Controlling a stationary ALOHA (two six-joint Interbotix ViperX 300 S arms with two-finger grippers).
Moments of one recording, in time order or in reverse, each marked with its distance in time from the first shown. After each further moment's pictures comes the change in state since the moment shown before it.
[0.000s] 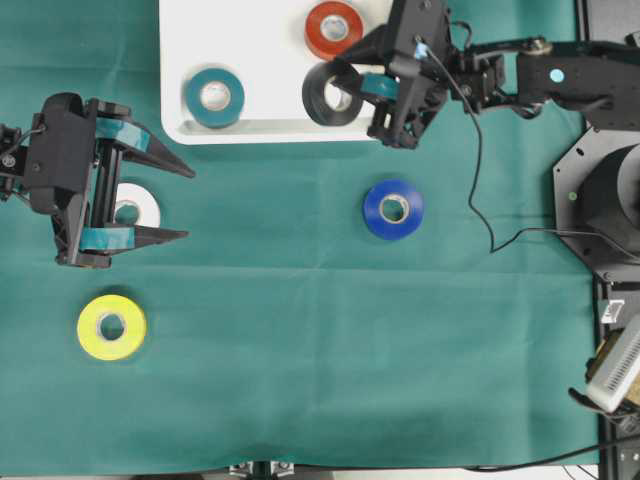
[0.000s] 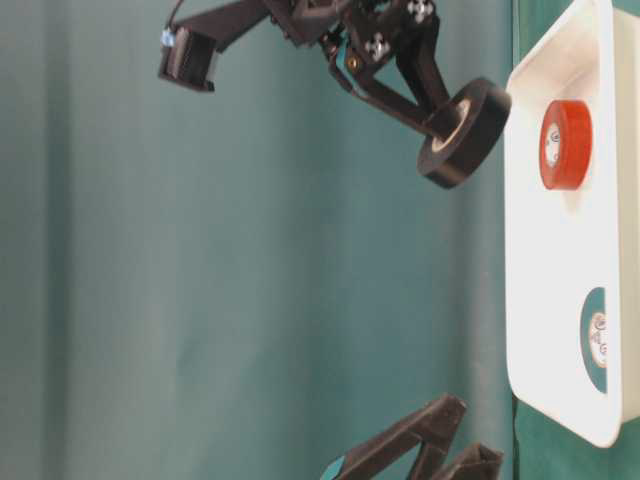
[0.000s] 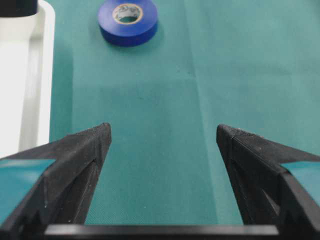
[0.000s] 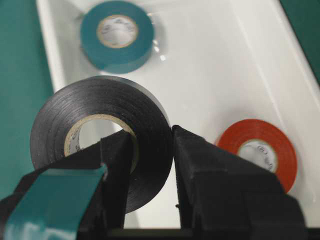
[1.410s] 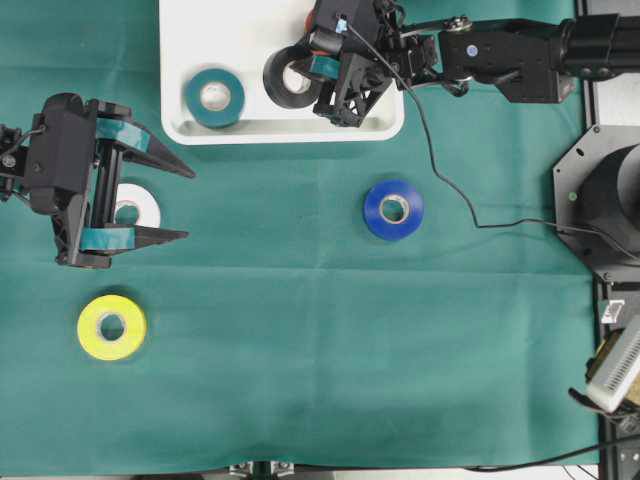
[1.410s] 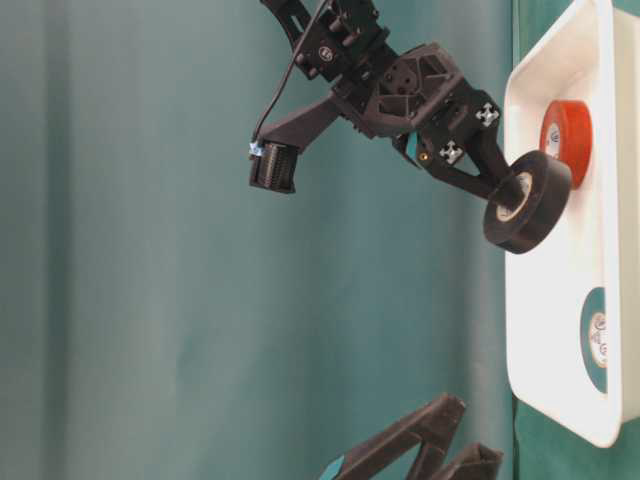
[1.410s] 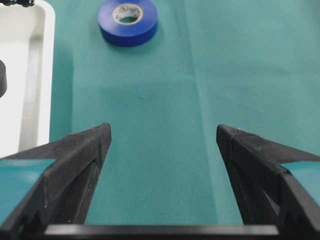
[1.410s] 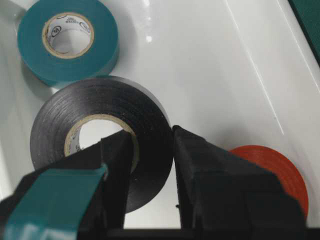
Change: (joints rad) left arm 0.000 0.000 -0.002 0.002 0.000 -0.002; right arm -0.060 0.264 -0.163 -0.002 -0.018 0.000
